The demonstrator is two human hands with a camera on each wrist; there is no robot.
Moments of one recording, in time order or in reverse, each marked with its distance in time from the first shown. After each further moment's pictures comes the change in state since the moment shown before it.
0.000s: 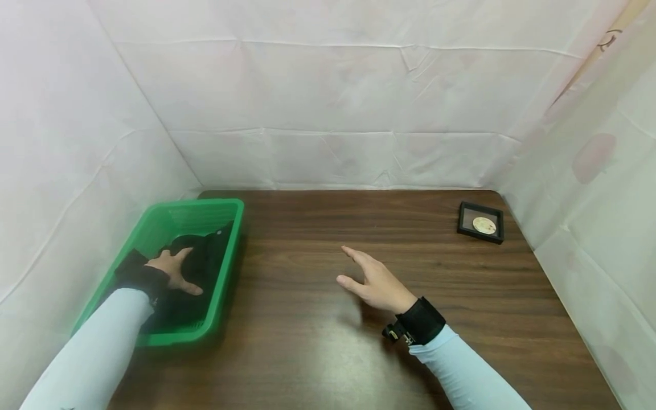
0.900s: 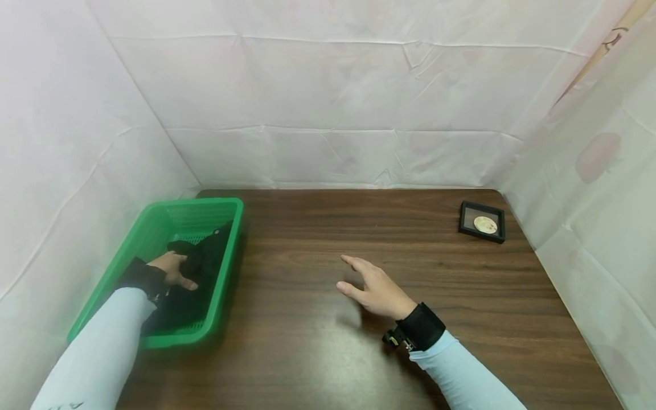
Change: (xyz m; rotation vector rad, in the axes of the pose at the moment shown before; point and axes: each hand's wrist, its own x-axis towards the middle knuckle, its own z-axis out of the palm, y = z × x) left_hand 0.021 -0.019 0.010 -0.098 -0.027 0.121; right_hand -0.003 0.007 0.013 0.008 -0.011 -0.015
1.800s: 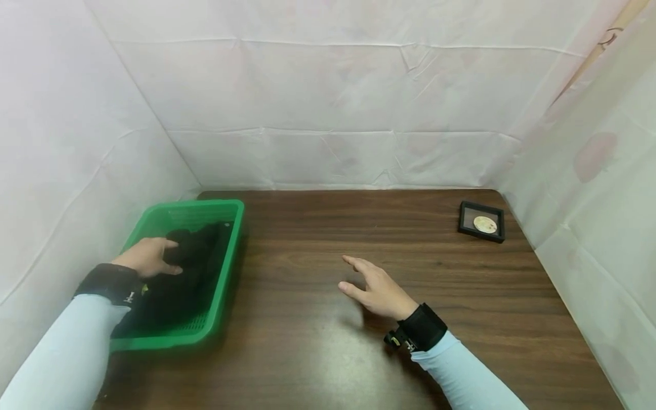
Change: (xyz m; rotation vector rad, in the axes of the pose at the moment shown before) left_hand -0.041 0.025 -0.062 -0.004 0.103 0.133; right_hand -0.005 0.000 0.000 -0.009 0.006 0.010
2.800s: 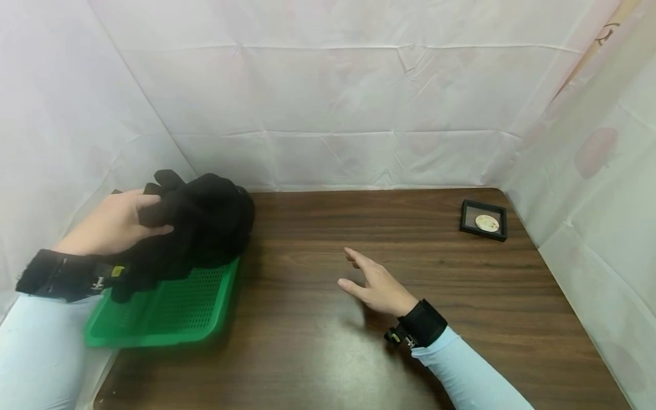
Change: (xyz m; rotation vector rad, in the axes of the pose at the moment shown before) left_hand -0.053 0.087 -0.103 0.071 0.427 0.253; right_hand 0.002 -0.004 -0.004 0.054 -0.003 -0.002
